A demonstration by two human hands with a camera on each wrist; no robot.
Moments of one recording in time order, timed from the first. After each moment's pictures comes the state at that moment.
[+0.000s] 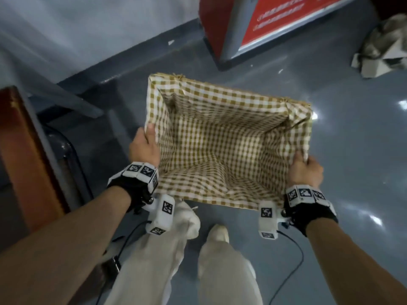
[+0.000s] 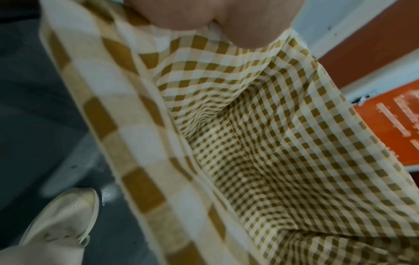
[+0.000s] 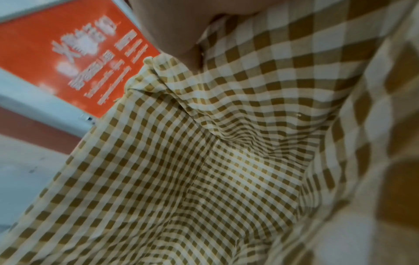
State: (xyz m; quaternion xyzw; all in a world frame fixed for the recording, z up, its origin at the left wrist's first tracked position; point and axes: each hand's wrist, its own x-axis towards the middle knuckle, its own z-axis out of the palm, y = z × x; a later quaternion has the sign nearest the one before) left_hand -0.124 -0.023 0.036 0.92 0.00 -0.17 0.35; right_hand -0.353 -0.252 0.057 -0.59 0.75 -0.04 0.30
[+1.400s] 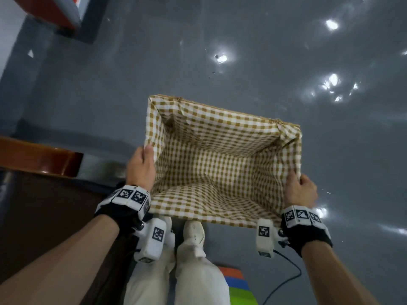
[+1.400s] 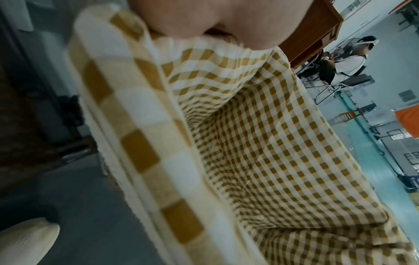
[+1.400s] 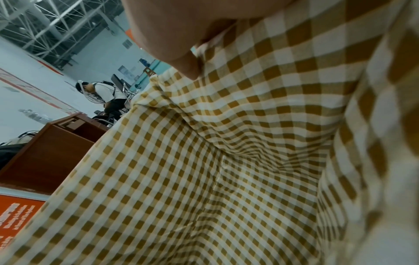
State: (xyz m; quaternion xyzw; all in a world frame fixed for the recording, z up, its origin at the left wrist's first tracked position) left_hand -0.342 0.202 0.092 0.81 -0.38 -0.38 0.24; right_hand -0.673 0.234 0.109 -0.24 0.93 -0.17 0.24
